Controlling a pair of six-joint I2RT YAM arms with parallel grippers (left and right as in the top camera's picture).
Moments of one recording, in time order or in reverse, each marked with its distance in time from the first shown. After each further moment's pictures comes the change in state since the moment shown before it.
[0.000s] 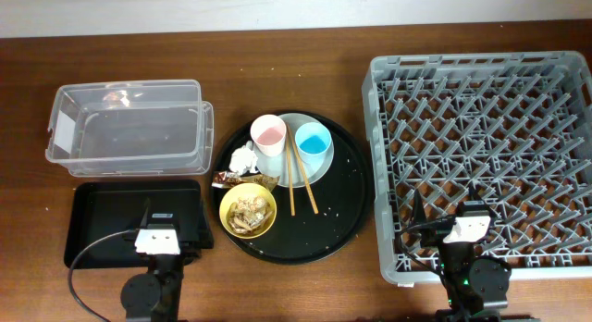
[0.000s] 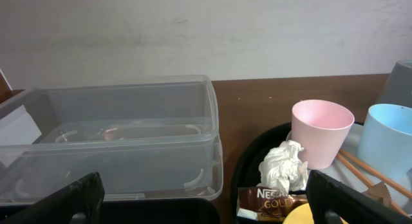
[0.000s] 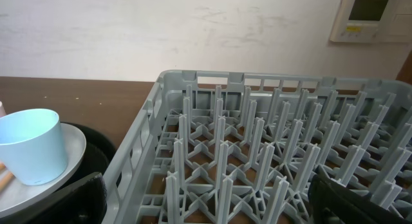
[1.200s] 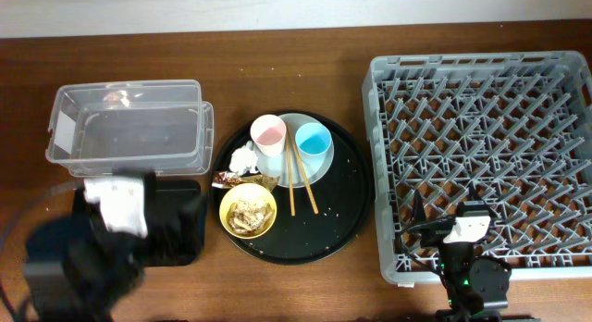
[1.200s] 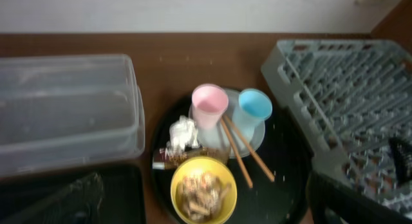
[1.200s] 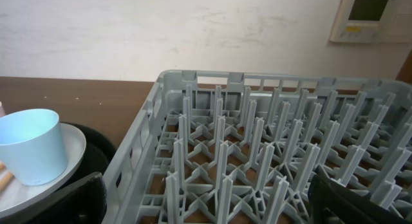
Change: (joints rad) left arm -0.001 0.698 1.180 -0.938 0.286 -0.074; right arm 0.000 0.000 0.000 0.001 0.001 0.001
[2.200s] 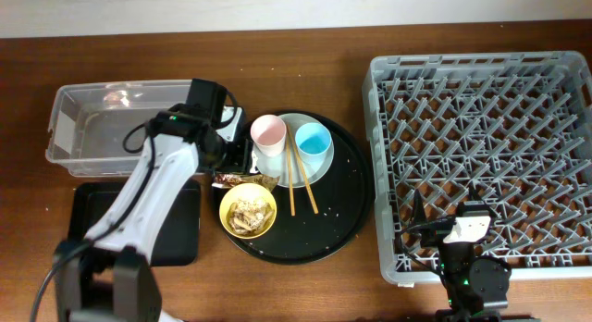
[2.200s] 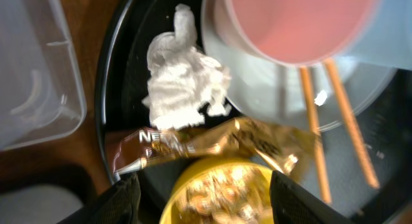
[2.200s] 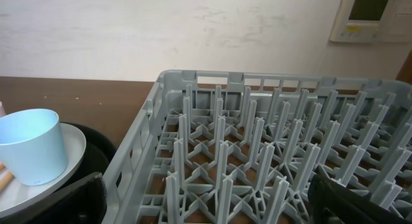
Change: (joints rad) left arm -0.230 0.993 0.117 0.095 -0.159 -0.037; right arm 0.000 0.000 0.000 -0.001 0.000 0.000
